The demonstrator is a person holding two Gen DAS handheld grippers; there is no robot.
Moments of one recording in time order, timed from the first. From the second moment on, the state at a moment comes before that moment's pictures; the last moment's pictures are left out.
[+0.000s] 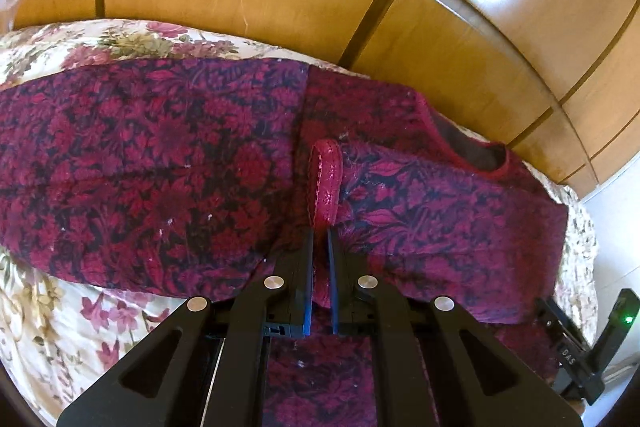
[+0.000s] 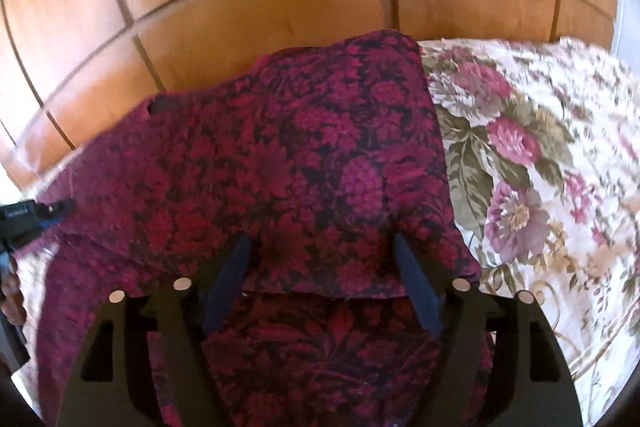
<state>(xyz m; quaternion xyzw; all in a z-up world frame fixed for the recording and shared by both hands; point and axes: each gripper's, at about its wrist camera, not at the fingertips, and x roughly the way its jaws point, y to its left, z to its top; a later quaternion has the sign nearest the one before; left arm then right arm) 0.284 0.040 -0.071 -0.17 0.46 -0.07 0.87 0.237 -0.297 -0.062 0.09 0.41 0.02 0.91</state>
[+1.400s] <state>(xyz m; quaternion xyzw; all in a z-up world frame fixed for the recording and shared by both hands) 0.182 0.422 -0.102 -0.53 0.34 0.20 0.75 0.230 -0.278 -0.057 0.01 0.40 -0.04 0.91</state>
